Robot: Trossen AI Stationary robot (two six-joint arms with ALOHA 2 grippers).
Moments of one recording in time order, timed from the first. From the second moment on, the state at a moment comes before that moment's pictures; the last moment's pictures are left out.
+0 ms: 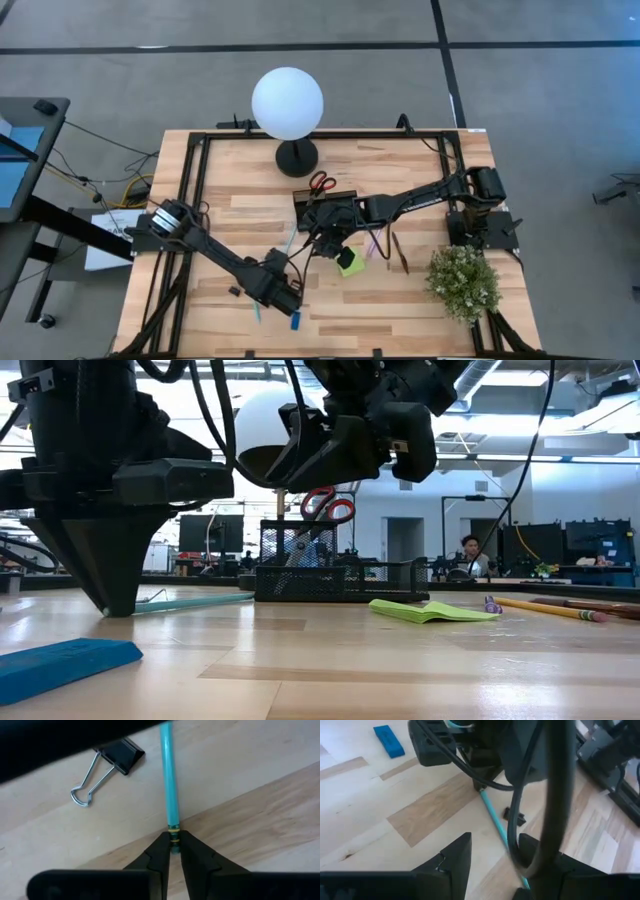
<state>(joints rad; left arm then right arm) -0.56 2.01 1.29 -0.94 -0.21 -1.72 0.11 1.87 1.25 -0.12 -0.24 -0.78</state>
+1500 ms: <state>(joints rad) -0.62 2.02 1.37 -0.94 -0.06 -1.44 -0.02 2.14 1.26 0.24 -0.67 -0.68</state>
